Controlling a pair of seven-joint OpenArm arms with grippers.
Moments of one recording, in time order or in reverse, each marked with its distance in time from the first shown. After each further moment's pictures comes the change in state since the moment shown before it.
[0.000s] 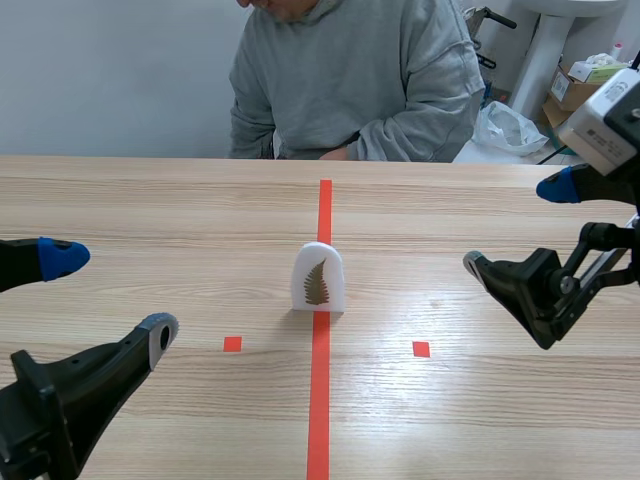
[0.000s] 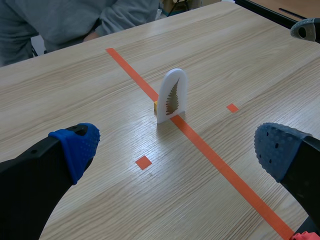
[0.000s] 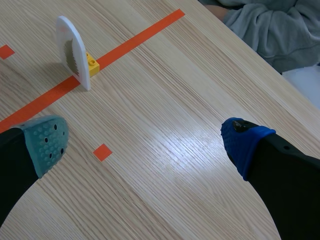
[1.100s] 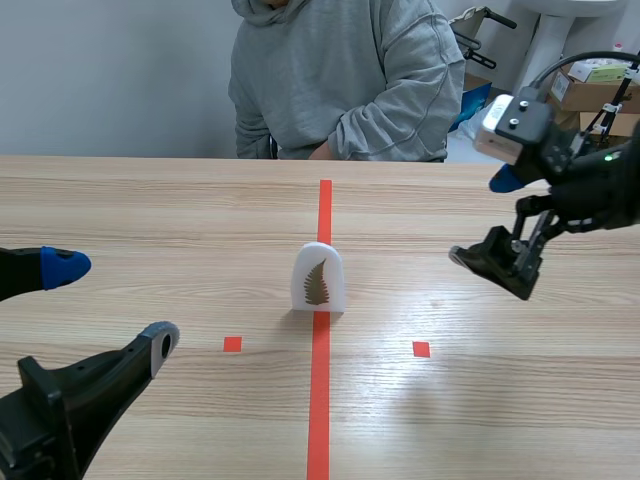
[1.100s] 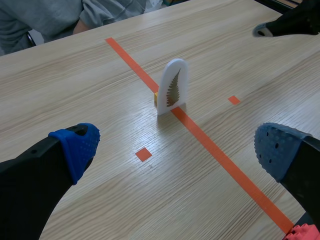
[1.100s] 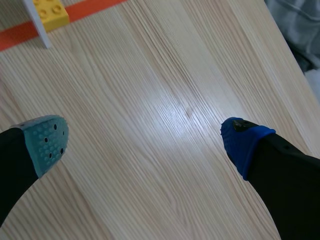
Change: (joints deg) left arm 0.0 0.9 0.0 0.0 0.0 0.0 2.4; right arm 35.1 -4.5 -19.5 -27.8 -7.4 17.1 -7.9
